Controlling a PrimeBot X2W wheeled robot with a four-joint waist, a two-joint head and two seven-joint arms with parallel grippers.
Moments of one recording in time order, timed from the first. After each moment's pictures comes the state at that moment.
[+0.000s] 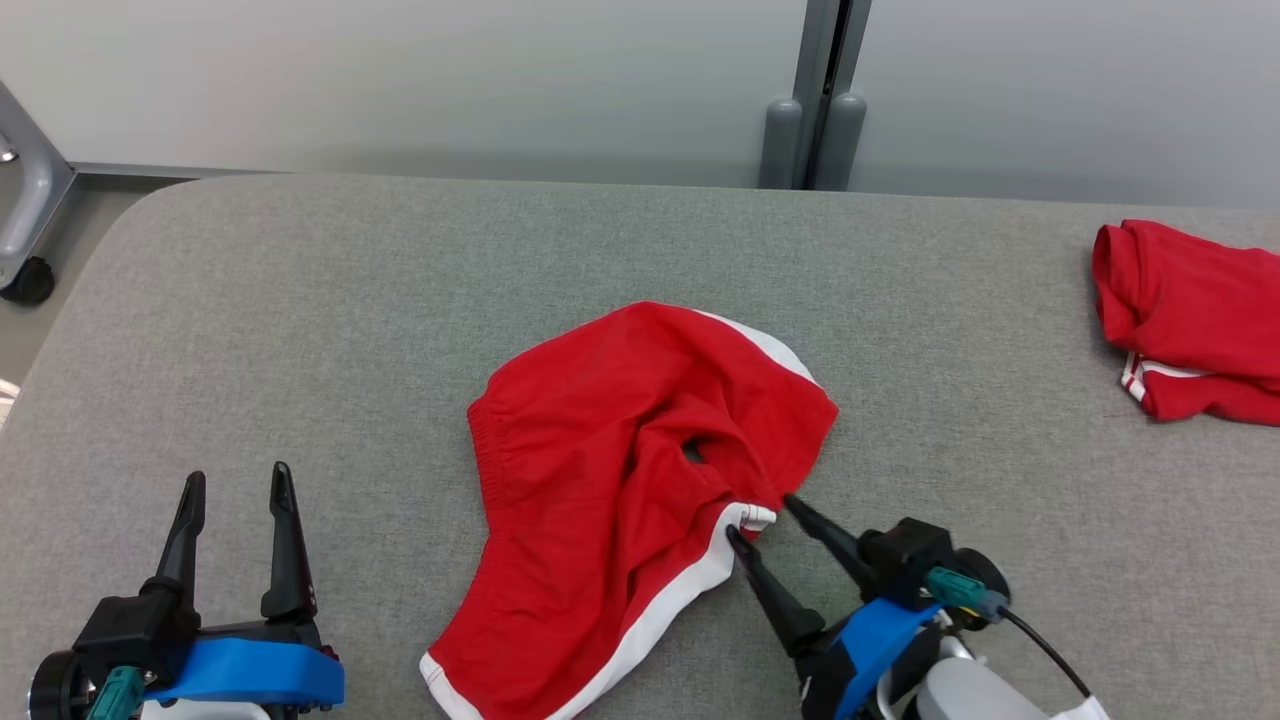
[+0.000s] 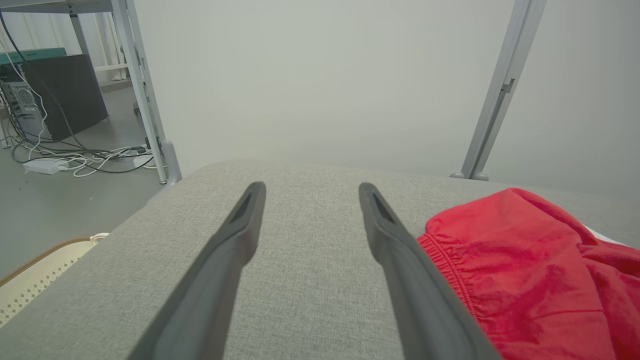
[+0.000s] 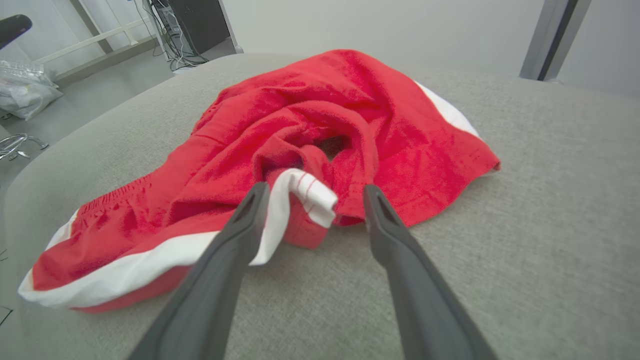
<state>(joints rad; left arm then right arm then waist) -0.02 0.15 0.02 0.19 -0.22 -0.06 -0.26 -0.33 -0.15 0.56 0.55 0.37 0.13 -0.25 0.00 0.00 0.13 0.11</state>
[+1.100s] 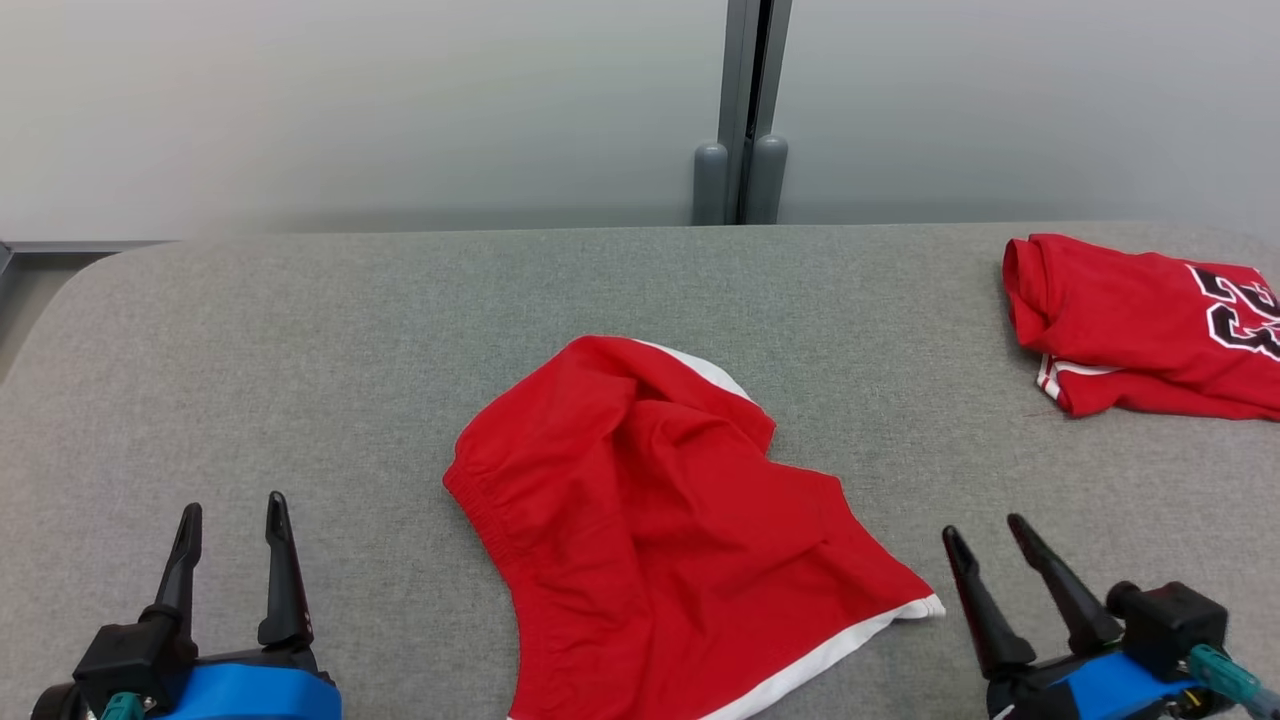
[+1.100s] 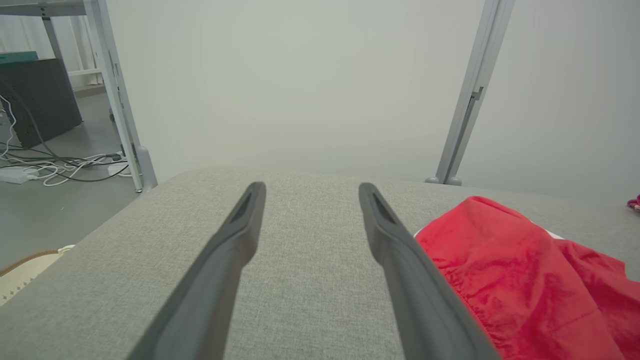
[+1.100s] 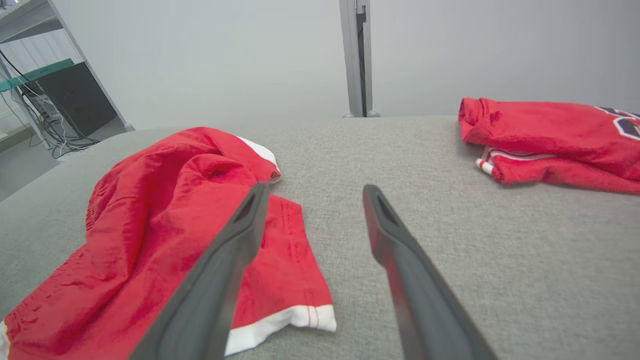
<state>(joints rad) 0.01 0.13 0.05 0.20 -0.20 -0.06 -0.26 0.00 -0.24 0.20 0.20 0.38 0.13 -0.20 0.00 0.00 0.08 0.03</state>
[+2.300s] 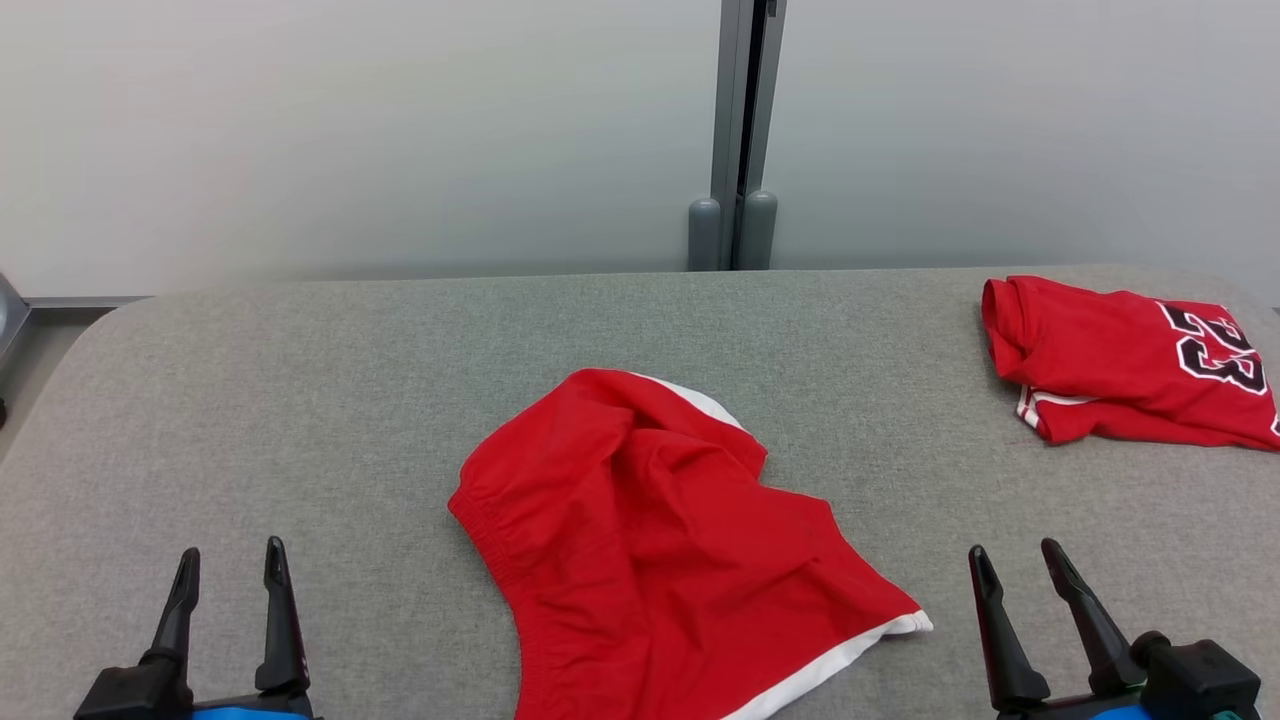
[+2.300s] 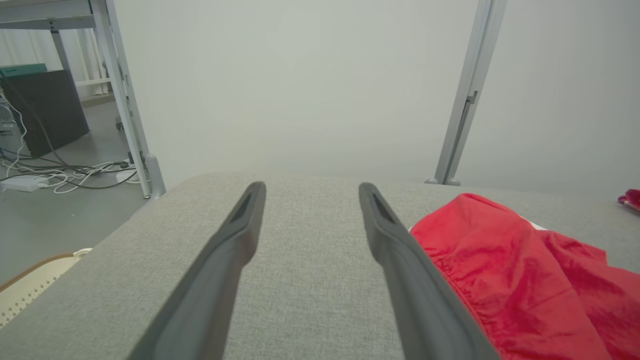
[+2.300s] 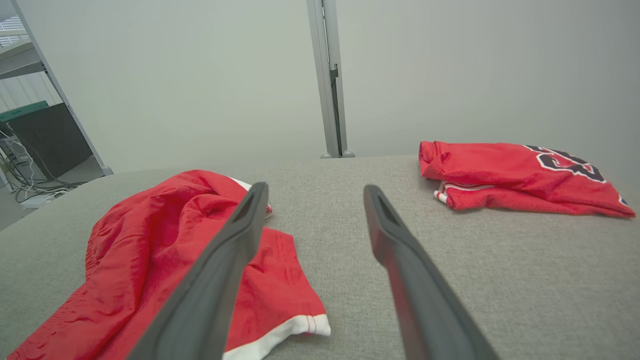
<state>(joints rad) 0.10 0.15 0.05 0.16 -0.20 -0.04 -0.25 0.13 -0.08 0.03 0.06 0.22 0.13 -0.22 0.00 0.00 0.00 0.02</state>
